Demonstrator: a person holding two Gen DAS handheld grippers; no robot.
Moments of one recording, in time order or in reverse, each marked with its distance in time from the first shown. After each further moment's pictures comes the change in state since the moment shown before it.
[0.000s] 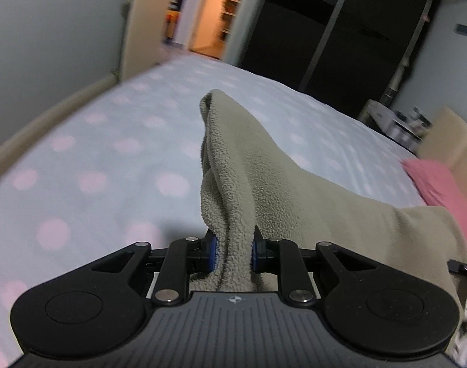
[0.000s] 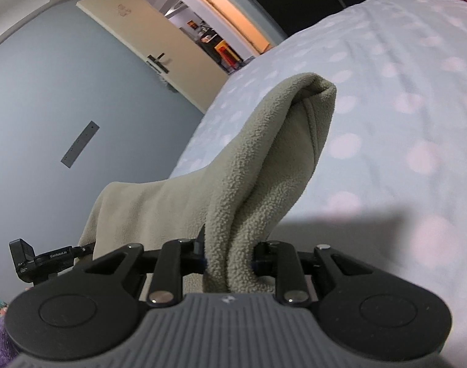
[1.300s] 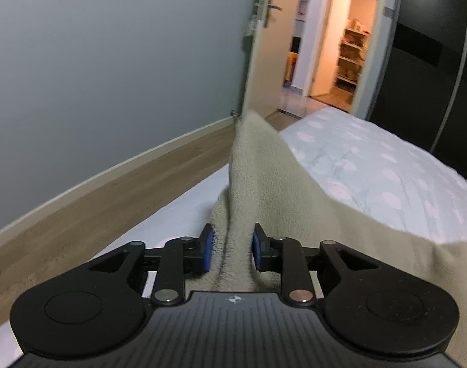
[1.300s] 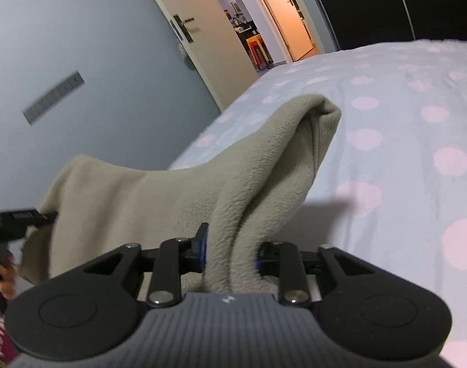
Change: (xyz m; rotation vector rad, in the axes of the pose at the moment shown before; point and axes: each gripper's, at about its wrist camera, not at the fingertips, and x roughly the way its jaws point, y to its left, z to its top) left arm 0.182 0.206 0.145 -0.150 -0.183 0.410; right arm 0.453 0.115 0.082 -0.288 -0.010 -0.122
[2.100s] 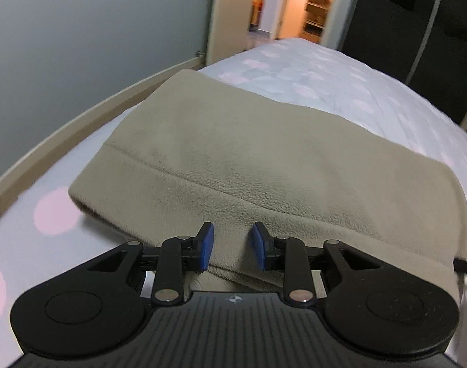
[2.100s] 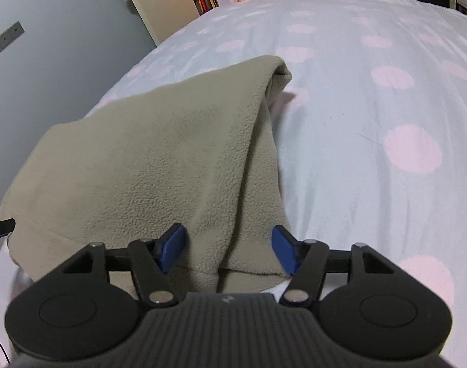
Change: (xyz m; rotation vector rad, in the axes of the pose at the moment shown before) left arm -0.004 -0.004 -0.111 0.082 0.221 -0.122; right arm 0.013 -0.040 -0.075 0.022 0.220 -0.214
